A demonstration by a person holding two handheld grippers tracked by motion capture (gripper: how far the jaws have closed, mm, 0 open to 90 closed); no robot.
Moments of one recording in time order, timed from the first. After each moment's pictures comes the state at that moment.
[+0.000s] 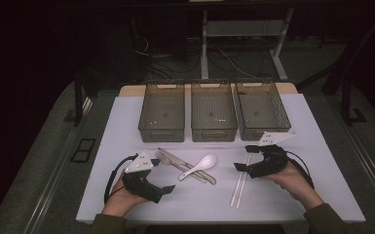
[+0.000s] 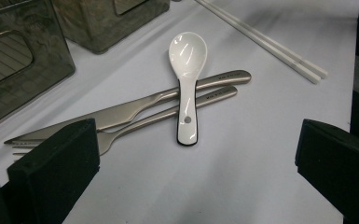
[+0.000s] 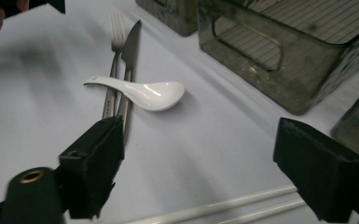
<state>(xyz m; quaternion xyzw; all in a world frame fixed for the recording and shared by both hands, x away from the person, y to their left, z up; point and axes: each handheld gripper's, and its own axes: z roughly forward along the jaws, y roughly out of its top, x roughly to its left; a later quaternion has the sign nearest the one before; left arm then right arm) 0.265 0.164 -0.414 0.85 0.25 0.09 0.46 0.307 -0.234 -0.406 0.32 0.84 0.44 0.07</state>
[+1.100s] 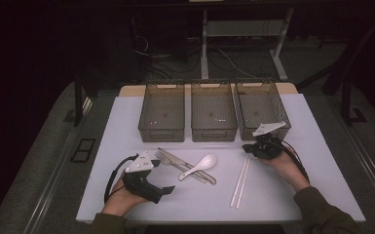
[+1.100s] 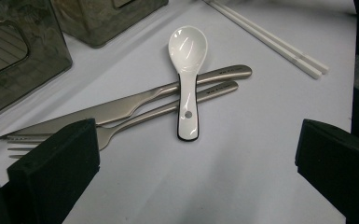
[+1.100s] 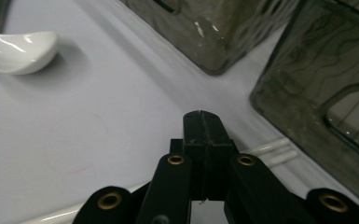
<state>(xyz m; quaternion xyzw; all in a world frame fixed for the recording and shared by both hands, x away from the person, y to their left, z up) 0.267 0.165 -0.419 0.85 0.25 0.08 0.46 0.366 -0.247 -0.440 0.36 0.86 0.35 0.12</state>
